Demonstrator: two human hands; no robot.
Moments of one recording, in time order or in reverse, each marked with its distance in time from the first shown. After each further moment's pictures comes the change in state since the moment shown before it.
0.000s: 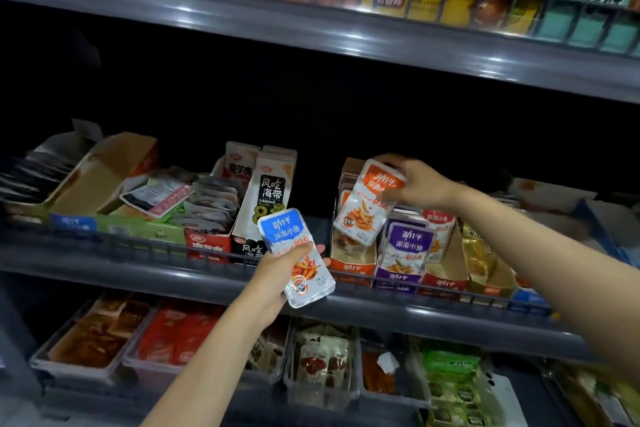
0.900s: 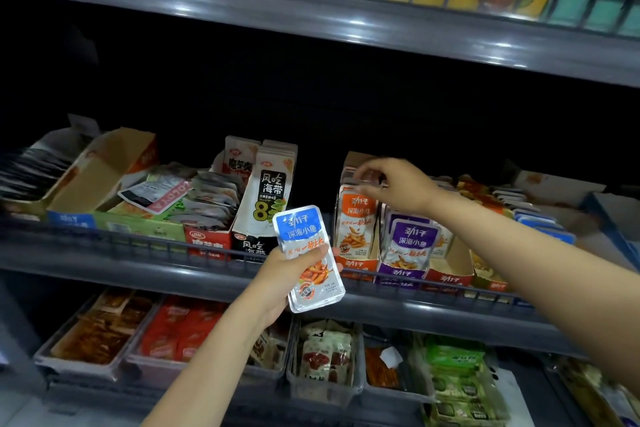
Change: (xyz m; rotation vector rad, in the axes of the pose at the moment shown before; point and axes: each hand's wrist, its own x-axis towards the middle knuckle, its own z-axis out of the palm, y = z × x) left_hand -0.004 -0.001 0.000 0.163 -0.125 0.024; right_hand 0.019 0.011 0.029 -0.250 0.084 -0.221
